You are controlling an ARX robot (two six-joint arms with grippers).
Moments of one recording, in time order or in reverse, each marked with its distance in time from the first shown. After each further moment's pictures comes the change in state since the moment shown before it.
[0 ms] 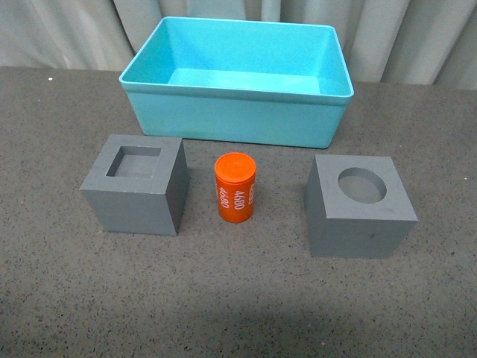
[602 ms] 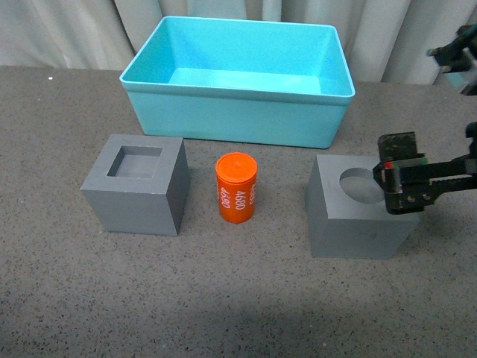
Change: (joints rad) left arm 0.000 0.000 0.000 0.000 0.000 0.000; right arm 0.177 1.419 0.592 0.126 -0.195 0.237
